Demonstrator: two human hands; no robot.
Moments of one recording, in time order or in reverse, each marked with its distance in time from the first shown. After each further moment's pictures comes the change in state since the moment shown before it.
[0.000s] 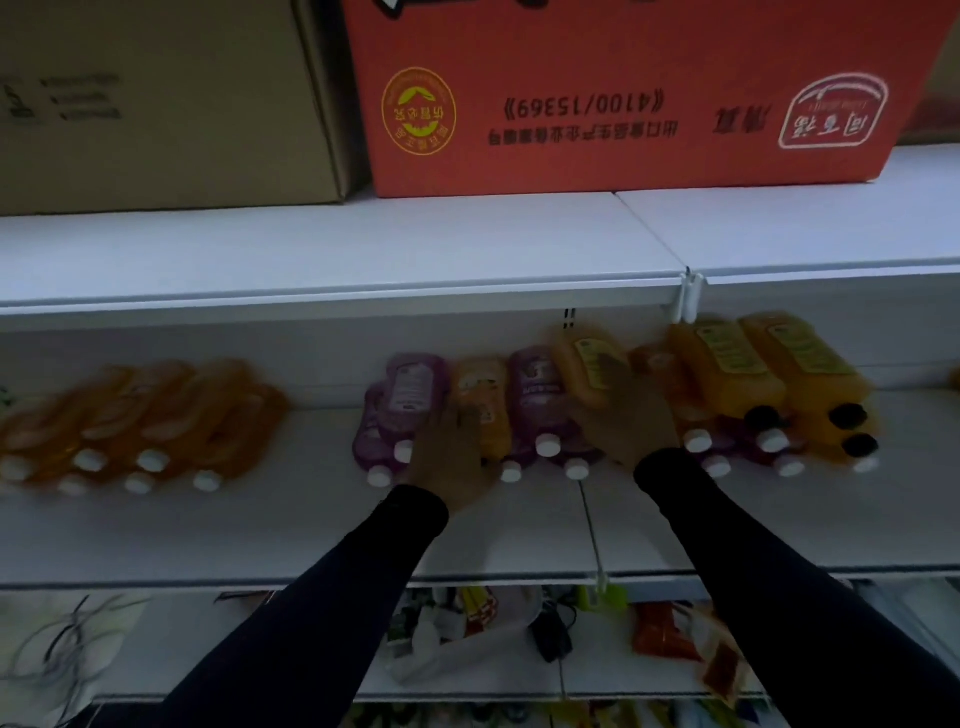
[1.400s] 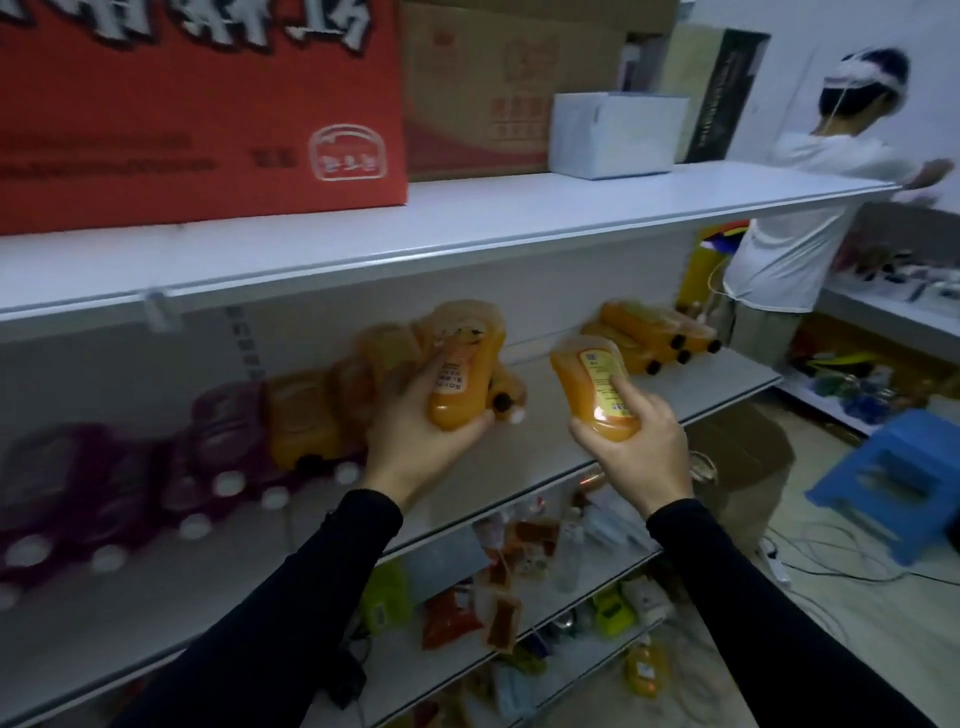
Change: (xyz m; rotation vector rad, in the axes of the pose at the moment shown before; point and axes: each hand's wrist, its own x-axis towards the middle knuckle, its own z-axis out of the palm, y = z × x) left_hand -0.015 0.289 0.003 -0.864 0.196 0.385; right_hand -0.164 0.187 -0.232 0.059 0.549 0.288
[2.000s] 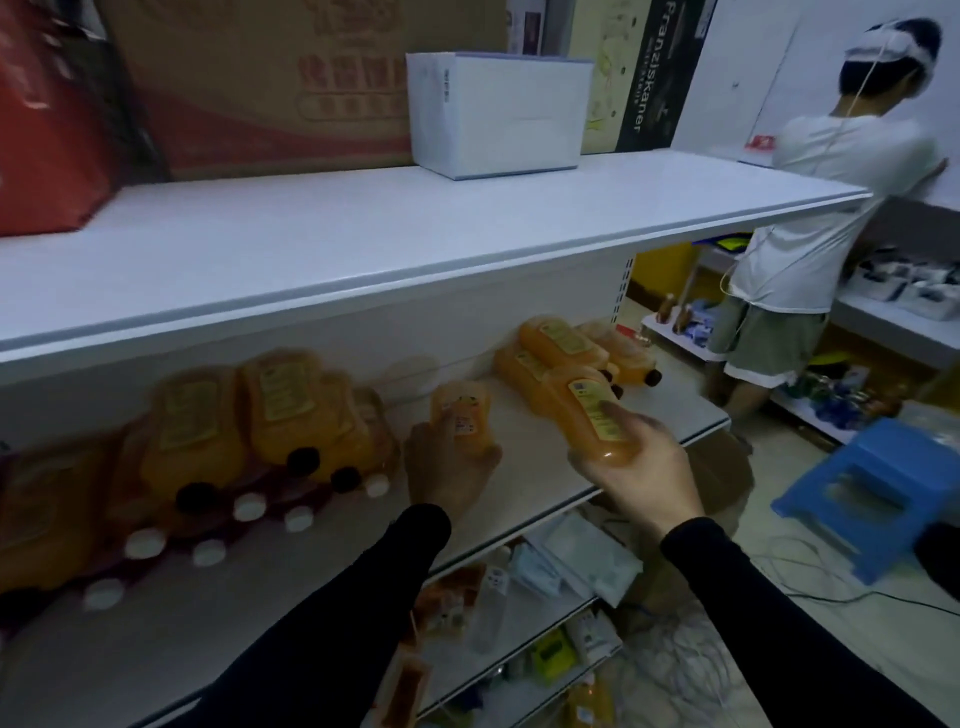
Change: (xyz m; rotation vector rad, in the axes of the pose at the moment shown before) left_hand 0.109 -0.003 0.282 0.353 -0.176 -0.329; right_hand 0.167 0.165 -0.072 -0.076 -0.207 0.075
